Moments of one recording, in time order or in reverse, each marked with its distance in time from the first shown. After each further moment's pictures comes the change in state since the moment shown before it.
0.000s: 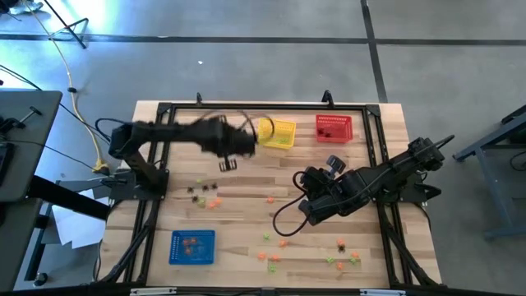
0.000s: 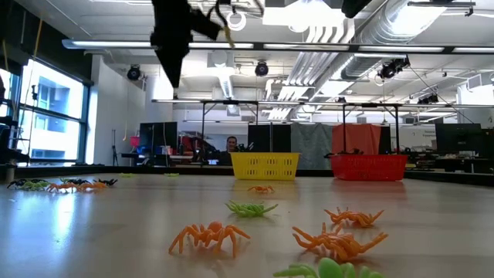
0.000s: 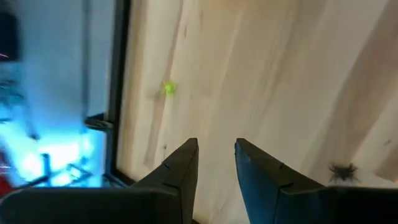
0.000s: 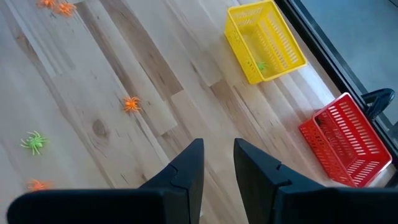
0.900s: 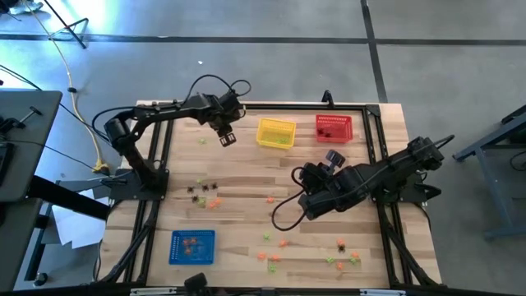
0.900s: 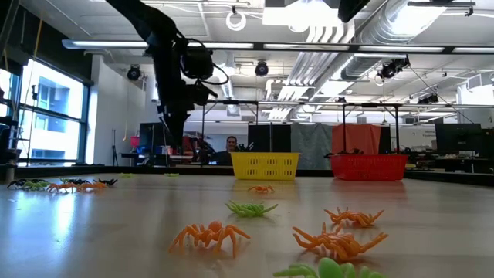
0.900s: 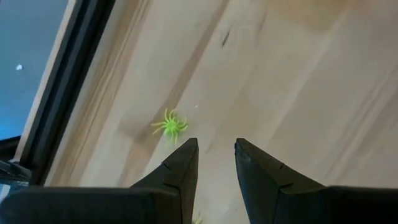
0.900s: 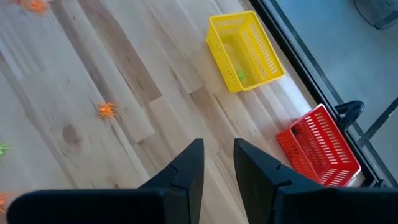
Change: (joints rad) left arm 0.501 -0.022 -0.375 0.607 0.356 0.299; right arm -0.036 0.000 0.000 -0.025 0.050 -0.064
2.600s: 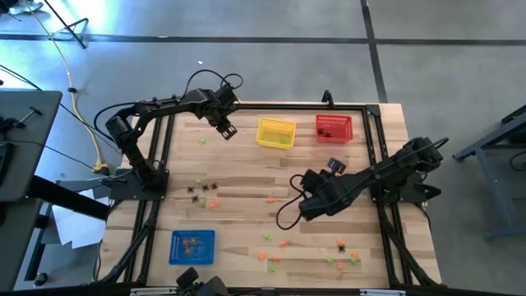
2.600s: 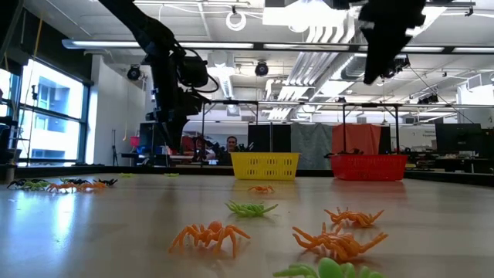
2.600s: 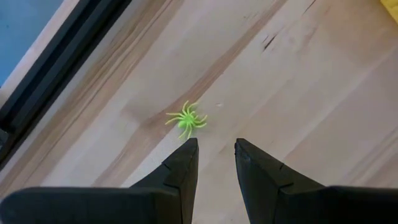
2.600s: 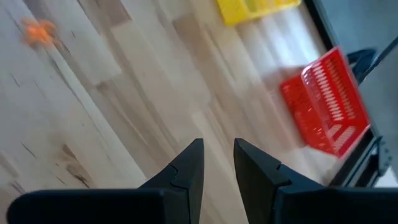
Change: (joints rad) left arm 0.092 0.032 0.002 0.012 0.058 -0.177; right arm -0.026 0.008 -0.326 0.111 -0.094 0.067
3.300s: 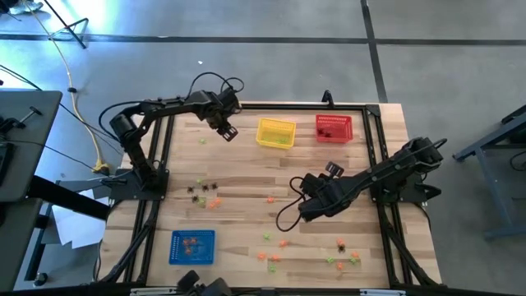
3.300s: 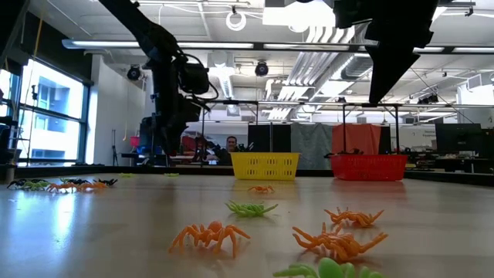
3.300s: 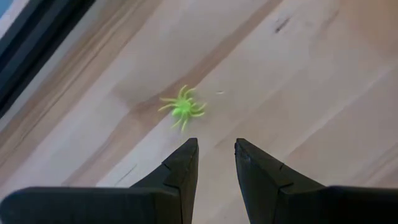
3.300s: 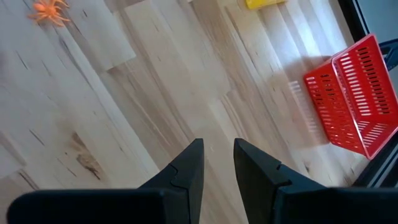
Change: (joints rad) left arm -0.018 0.046 -0.001 -0.017 -0.007 -0.075; right arm 0.001 0.000 -0.072 0.096 -0.049 -0.022
